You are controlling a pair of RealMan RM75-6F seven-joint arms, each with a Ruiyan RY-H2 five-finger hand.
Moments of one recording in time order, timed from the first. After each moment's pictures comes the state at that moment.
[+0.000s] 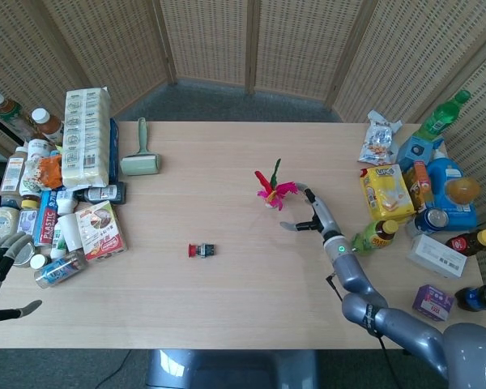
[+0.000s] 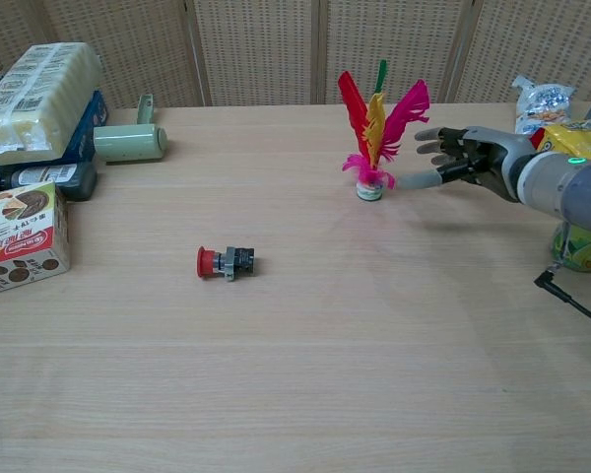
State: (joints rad) left arm -0.08 -0.86 0.05 -1.83 1.57 1.42 -0.13; right arm 0.74 -1.78 0.39 -0.98 -1.03 0.64 0.65
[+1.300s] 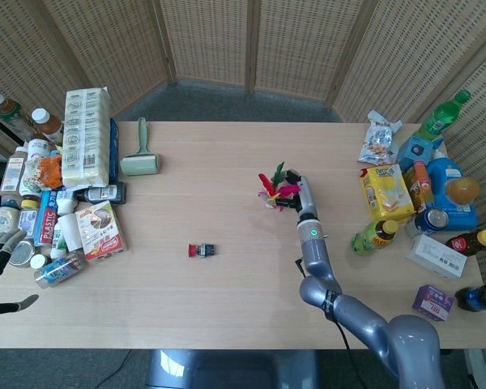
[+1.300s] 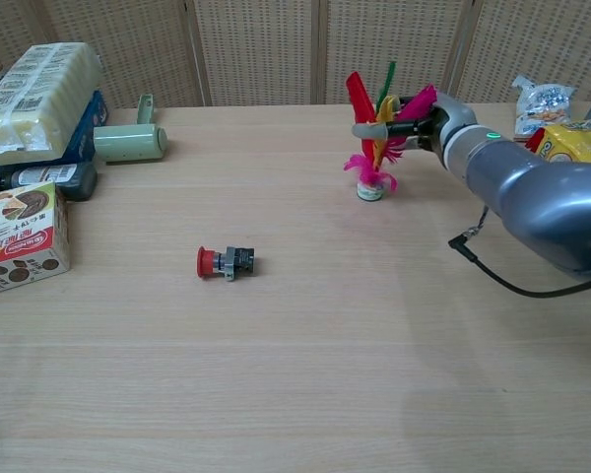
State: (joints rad) left arm -0.09 -0.88 0.02 -1.81 1.49 1.37 -0.10; right arm 0.90 -2.04 0.59 -0.71 -0.92 0.75 0.61
